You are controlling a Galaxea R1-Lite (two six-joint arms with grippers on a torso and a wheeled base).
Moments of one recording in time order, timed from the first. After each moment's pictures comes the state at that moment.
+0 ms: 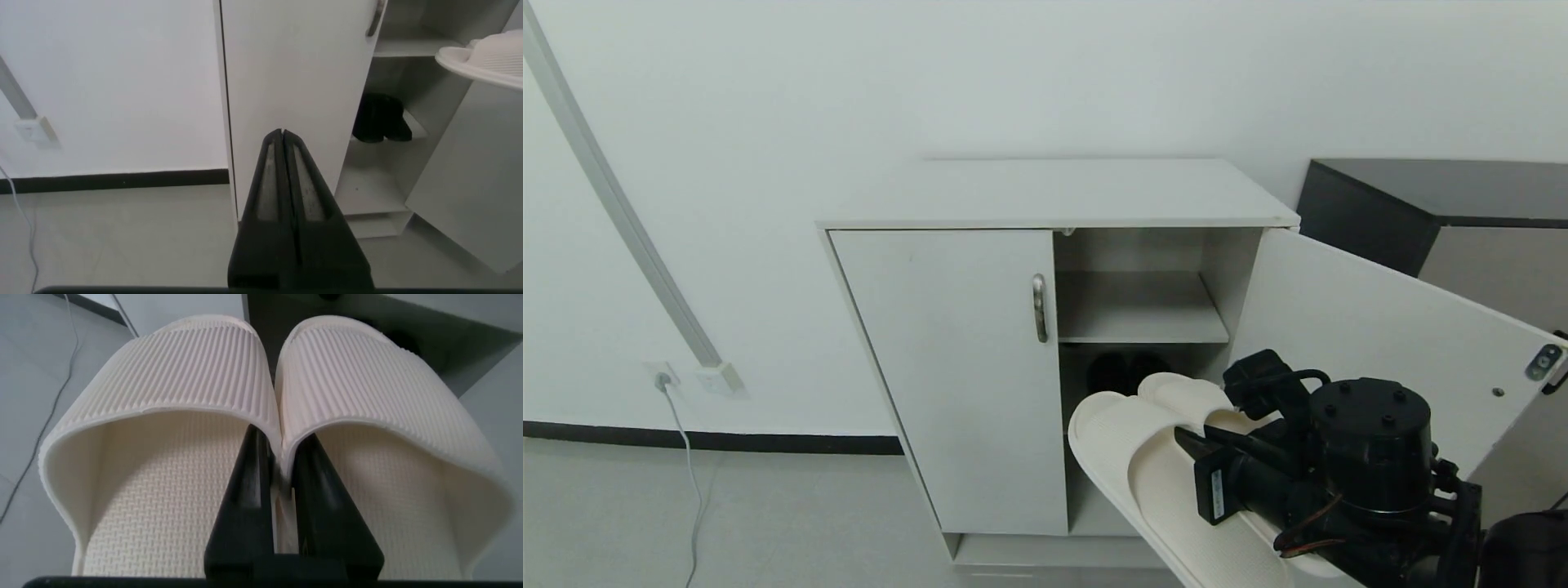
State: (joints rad) left arm 0.00 0.00 0.00 0.00 -0.05 0.00; right arm 0.81 1.75 -0.53 -0.92 -0.27 0.14
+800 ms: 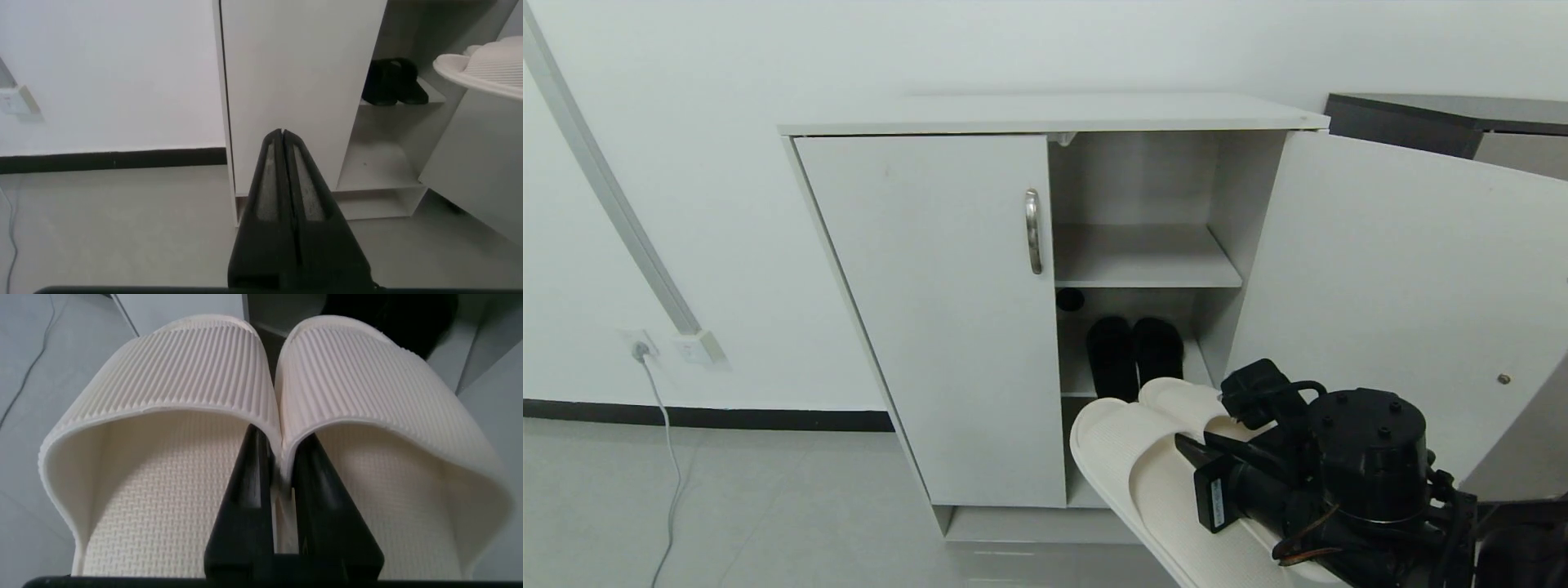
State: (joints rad) left arm 0.00 0.00 0.00 0.00 -0.05 0.00; right arm 0.81 1.77 -0.51 -0.96 -0.27 0.11
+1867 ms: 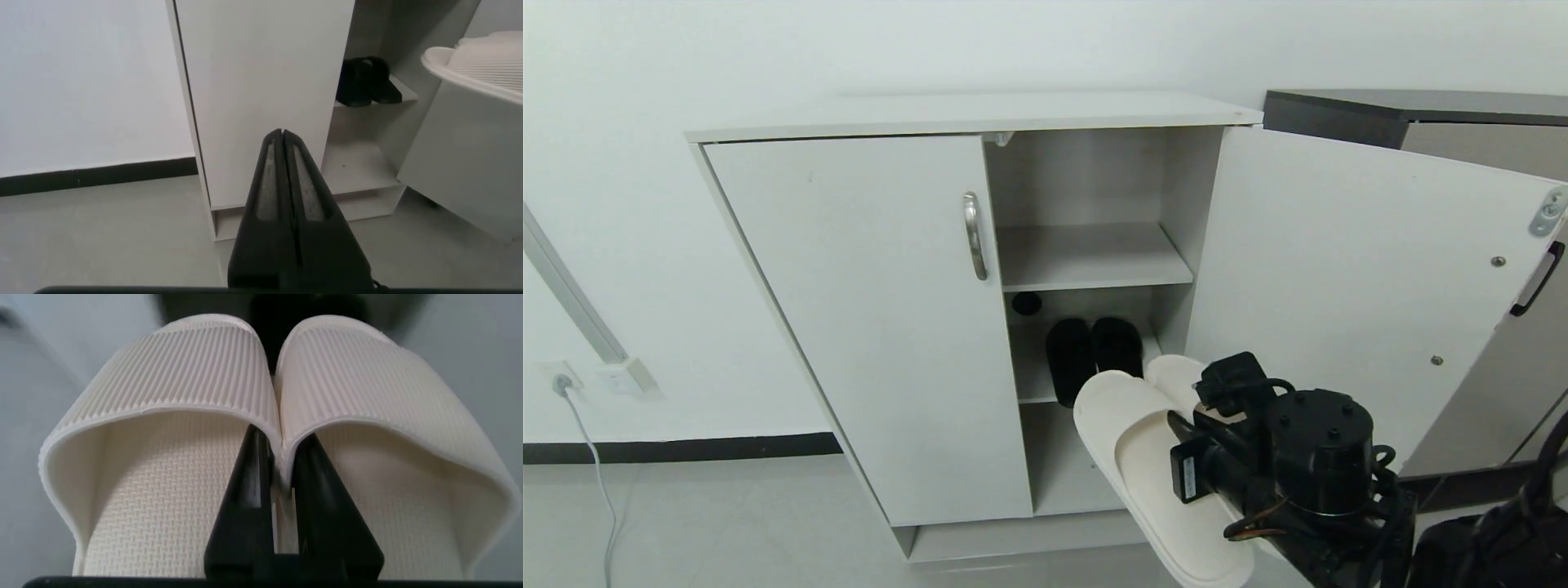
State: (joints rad) left arm 0.00 0.00 0.00 0.00 -0.05 0.00; right arm 0.83 1.90 -0.57 -1.10 -0.45 0.08
